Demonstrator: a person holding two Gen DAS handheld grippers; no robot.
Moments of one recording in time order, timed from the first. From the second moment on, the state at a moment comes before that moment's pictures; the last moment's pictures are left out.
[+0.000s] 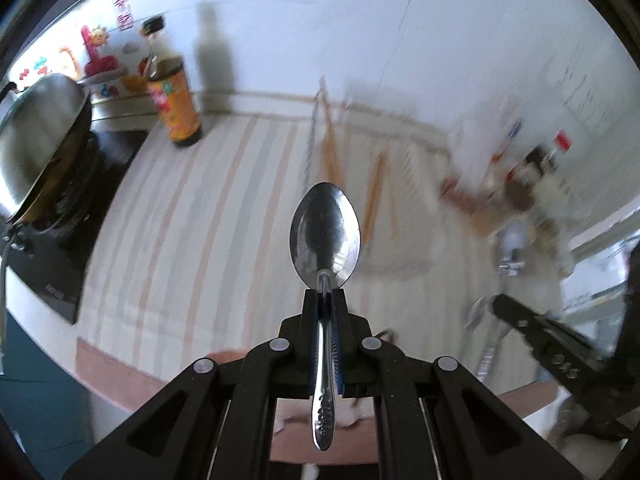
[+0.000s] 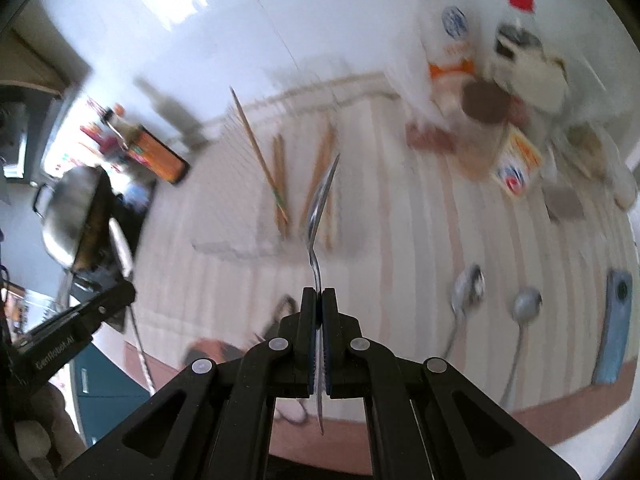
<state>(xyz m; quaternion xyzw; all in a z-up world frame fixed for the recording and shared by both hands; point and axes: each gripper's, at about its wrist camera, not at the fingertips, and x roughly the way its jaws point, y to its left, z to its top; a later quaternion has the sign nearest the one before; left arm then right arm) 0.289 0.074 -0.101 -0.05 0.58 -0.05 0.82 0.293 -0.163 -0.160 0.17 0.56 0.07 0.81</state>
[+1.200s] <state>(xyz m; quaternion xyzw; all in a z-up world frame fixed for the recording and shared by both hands) 0.398 0.075 -0.165 0.03 0.53 0.05 0.85 0.415 -0.139 -0.199 0.10 0.59 0.03 0.80</state>
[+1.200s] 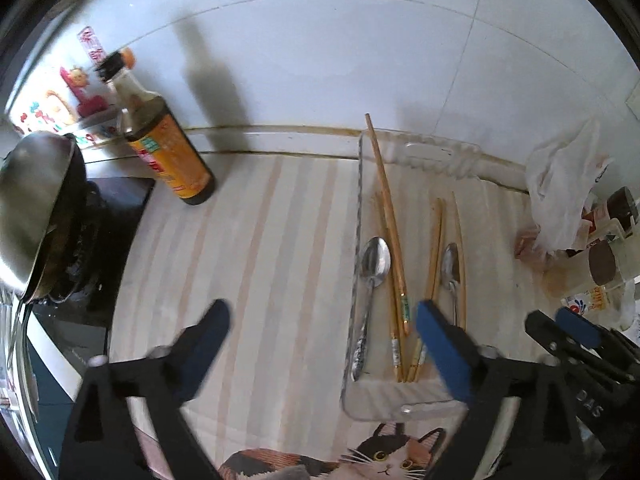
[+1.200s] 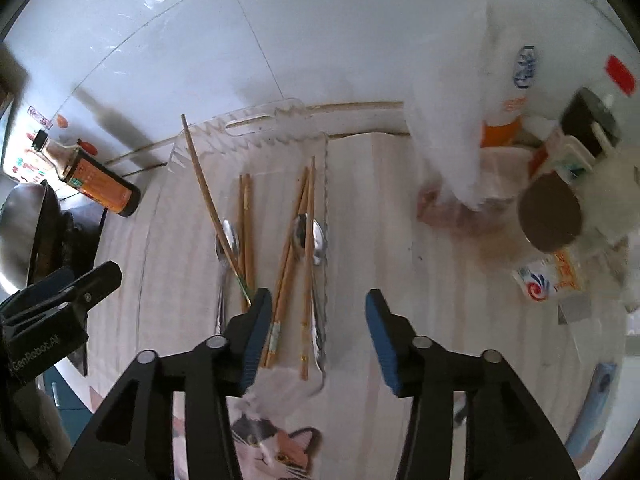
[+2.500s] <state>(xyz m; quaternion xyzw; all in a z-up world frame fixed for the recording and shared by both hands) 0.285 -0.103 -0.282 0.21 0.58 0.01 0.79 0.256 -0.312 -0.321 0.10 0.61 -0.12 0.77</state>
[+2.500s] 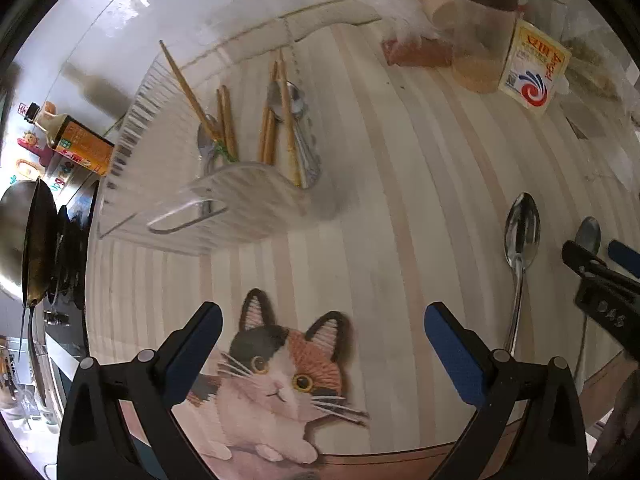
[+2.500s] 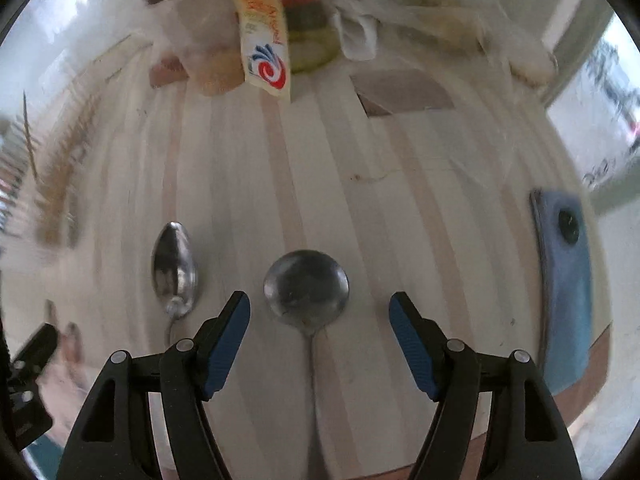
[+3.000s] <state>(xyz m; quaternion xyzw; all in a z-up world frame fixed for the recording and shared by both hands) 0.295 -0.195 -0.329 0.18 0.65 -0.10 0.74 0.233 -0.382 -0.315 0.15 0.62 -0.16 0.76</state>
